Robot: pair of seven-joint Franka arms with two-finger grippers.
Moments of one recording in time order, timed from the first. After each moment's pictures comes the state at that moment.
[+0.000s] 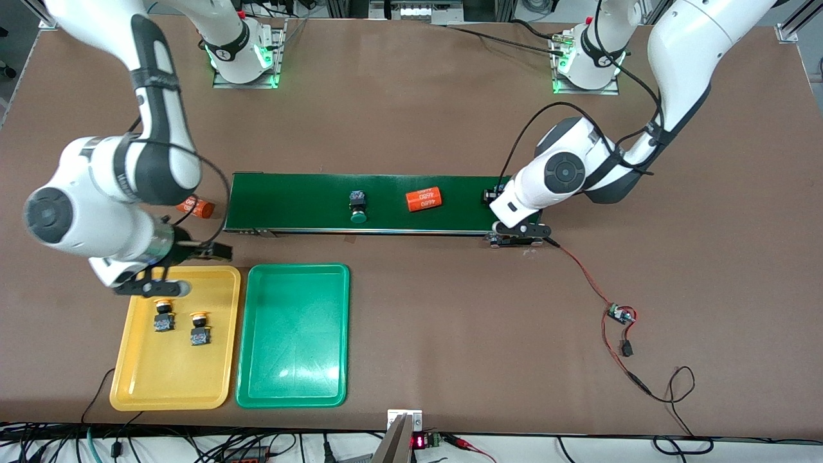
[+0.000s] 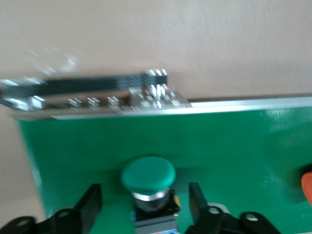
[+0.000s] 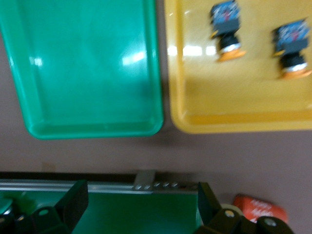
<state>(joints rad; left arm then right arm) 0.37 0.59 -0.88 -1.98 0.30 2.20 -0.66 0.52 0.47 -0.42 -1.59 0.30 1.90 0.07</state>
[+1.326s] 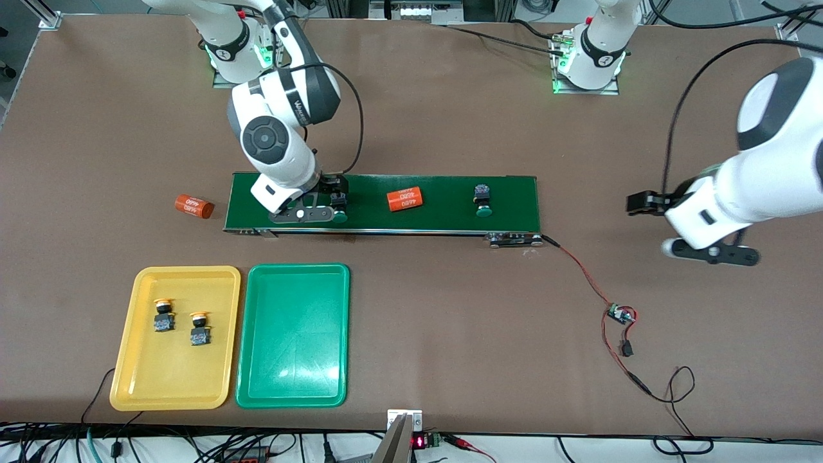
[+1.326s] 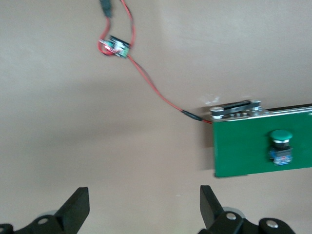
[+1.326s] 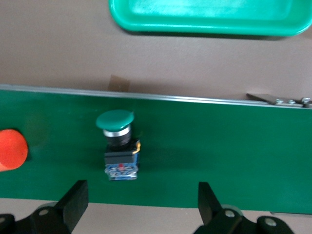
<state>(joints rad) 0.50 0.44 -0.79 -1.35 0.29 1.46 -0.14 0.92 0.37 -0.41 -1.88 0.23 2.06 0.34</state>
